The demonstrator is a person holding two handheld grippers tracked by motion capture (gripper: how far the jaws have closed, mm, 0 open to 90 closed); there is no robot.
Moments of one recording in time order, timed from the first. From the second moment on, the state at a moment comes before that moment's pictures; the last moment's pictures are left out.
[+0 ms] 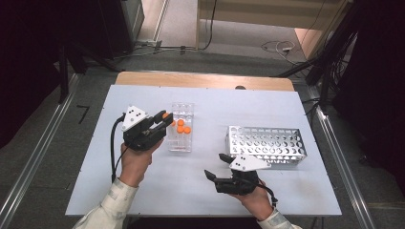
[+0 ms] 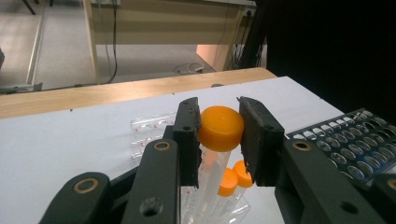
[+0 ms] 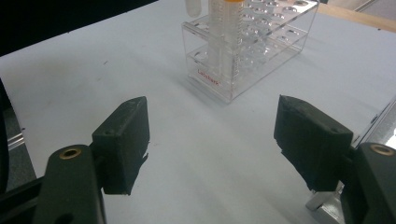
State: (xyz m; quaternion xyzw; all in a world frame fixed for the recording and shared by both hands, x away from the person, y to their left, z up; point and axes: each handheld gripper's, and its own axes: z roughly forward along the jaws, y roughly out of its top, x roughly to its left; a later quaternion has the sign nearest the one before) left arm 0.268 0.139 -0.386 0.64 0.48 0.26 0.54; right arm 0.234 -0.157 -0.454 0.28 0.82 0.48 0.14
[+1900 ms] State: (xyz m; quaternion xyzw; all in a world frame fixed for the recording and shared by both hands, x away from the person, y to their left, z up) left arm 0.272 0.121 -0.431 0.66 0.48 0.29 0.49; right arm 0.233 -0.155 -0.458 0.28 0.82 0.48 0.14
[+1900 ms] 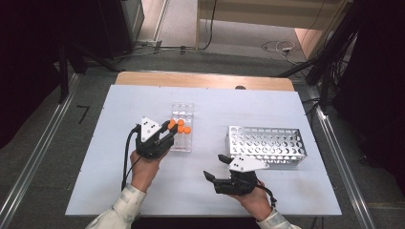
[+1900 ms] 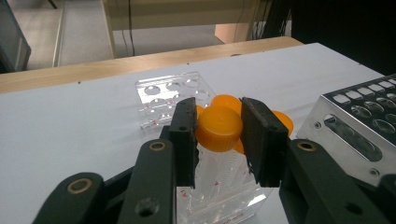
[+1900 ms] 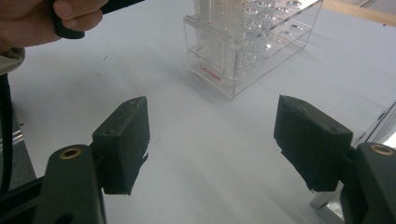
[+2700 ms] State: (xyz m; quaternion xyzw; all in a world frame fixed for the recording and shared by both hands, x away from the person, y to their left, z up) left arm 0.255 0.127 -0.424 0.65 0.48 0.29 0.51; right arm 0.233 -0.155 -0.457 0.28 0.82 0.48 0.14
